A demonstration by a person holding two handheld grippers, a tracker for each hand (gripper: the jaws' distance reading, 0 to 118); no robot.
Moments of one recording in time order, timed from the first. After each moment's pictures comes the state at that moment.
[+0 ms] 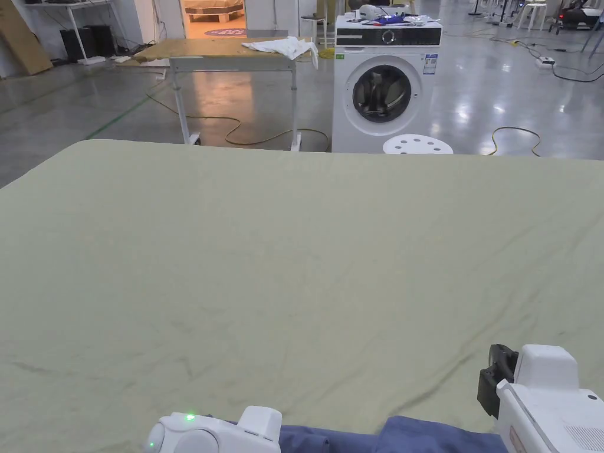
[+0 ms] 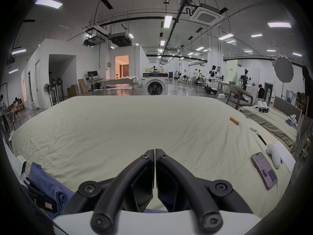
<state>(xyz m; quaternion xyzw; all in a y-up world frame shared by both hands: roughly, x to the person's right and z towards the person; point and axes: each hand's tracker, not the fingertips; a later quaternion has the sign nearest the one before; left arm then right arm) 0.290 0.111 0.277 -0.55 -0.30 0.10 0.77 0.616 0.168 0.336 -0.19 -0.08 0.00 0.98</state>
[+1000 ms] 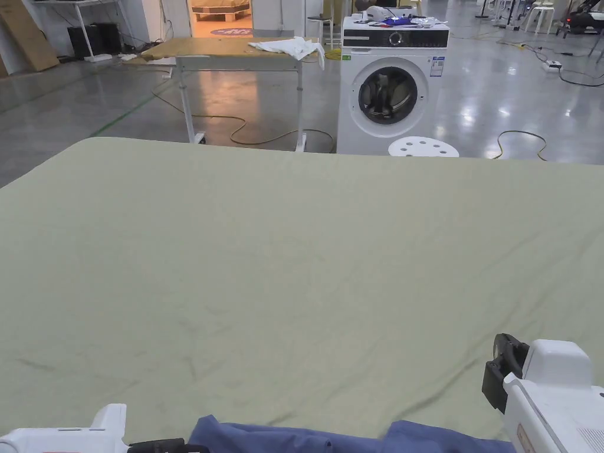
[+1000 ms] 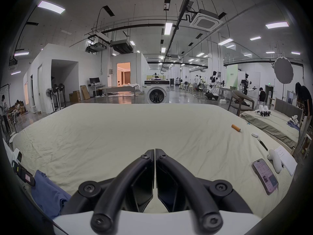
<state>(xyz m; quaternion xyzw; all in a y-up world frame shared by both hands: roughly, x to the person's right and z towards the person) 0.106 0.088 0.266 -0.48 -0.30 0.31 0.76 0.612 0.180 0.333 -0.15 -0.07 0.00 0.99</state>
